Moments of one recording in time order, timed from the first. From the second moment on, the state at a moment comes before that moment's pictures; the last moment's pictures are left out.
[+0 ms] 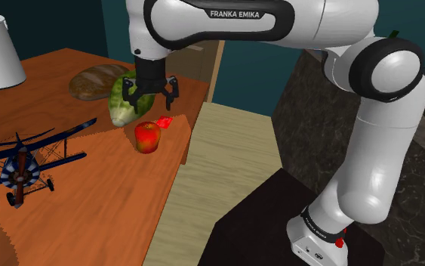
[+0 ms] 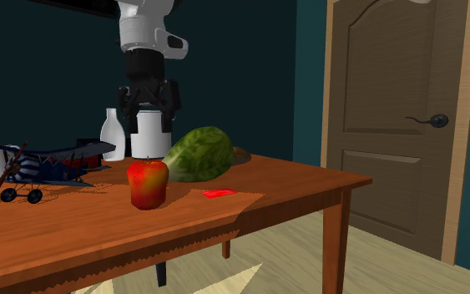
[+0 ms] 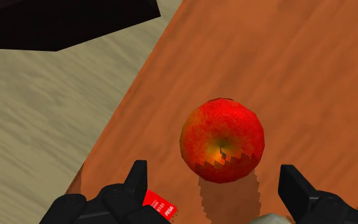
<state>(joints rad) 0.17 0.34 0.50 -1.45 -0.17 1.70 0.98</state>
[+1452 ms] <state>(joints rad) 0.19 0.39 0.49 -1.46 -0.19 1.76 1.01</state>
